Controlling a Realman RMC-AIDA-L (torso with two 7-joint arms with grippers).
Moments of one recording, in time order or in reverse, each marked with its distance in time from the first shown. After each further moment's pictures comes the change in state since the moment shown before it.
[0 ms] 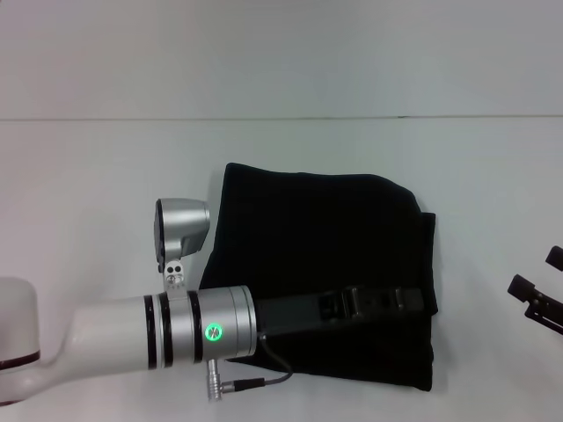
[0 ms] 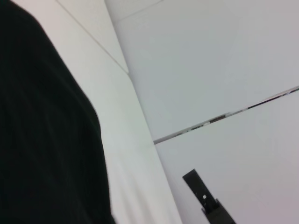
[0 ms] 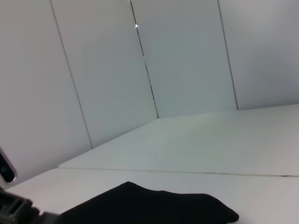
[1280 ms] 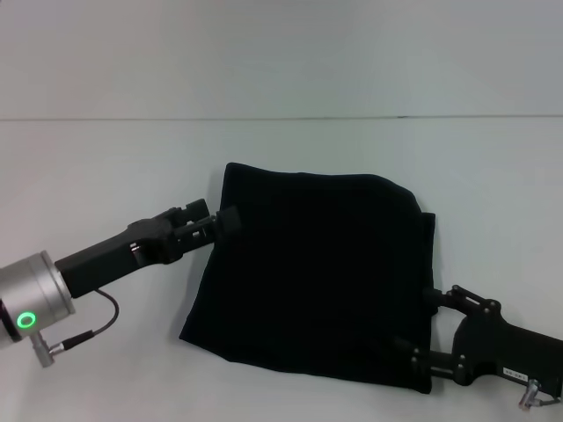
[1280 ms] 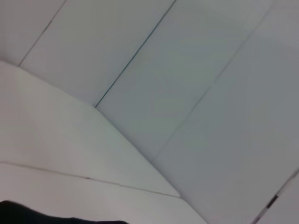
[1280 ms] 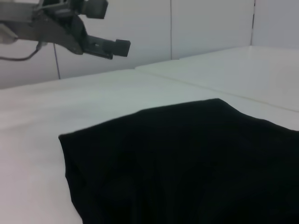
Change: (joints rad) left arm 0.312 0.012 -0.137 0.491 -0.078 0.220 0.282; right arm 0.159 0.025 -0.249 0.117 -0.090 0.242 -0.213
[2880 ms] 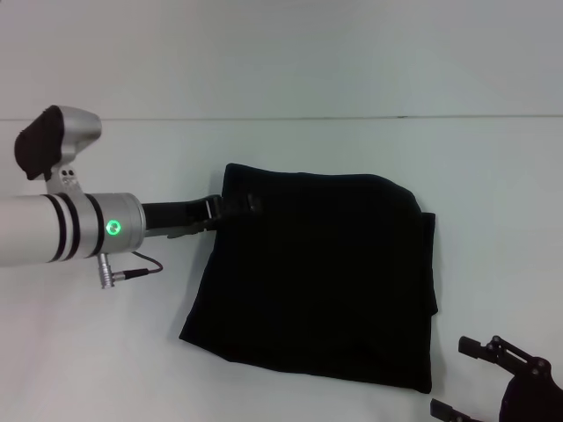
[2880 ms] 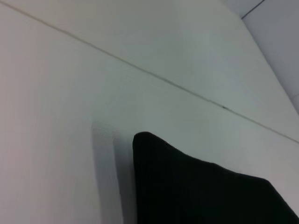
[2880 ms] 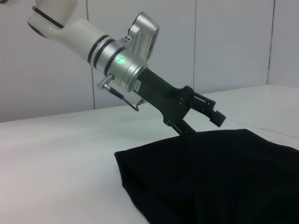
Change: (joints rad) left arm -0.271 0.040 0.236 -0.054 0.282 -0.551 -0.669; right arm -0.178 -0.004 0.087 -0.052 -0.061 -0.278 -0.133
